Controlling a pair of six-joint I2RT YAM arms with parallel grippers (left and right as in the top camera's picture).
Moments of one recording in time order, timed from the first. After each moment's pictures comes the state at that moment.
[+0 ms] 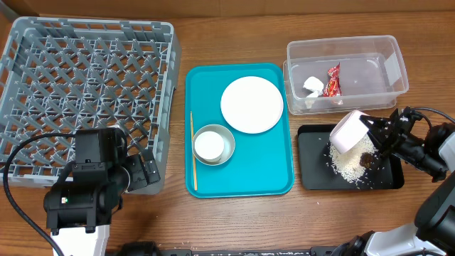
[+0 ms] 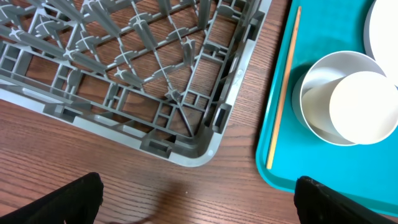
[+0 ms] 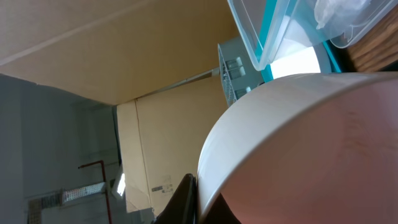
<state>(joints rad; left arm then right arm) 0.04 0.93 1.06 -1.26 -0.05 -0.26 -0.62 1.75 0.97 -1.11 -1.54 -0.05</state>
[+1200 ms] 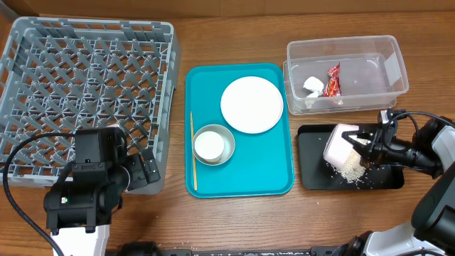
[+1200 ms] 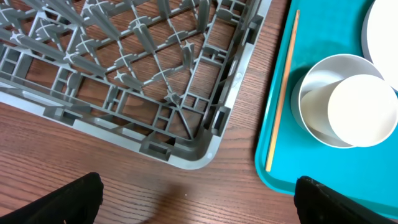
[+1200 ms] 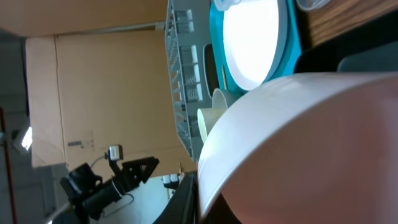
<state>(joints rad) 0.04 0.93 1.06 -1.25 -0.05 -0.26 -0.55 1.75 1.00 -1.42 -1.31 -0.60</state>
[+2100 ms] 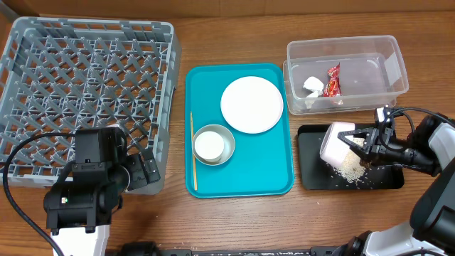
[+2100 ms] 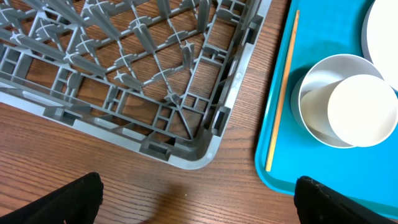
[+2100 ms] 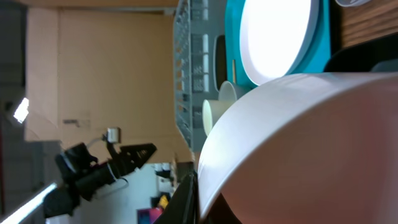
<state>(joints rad) 0.04 0.93 1.06 -1.25 -0.05 -0.26 -0.51 1.75 1.02 -1.52 -1.32 -0.78</state>
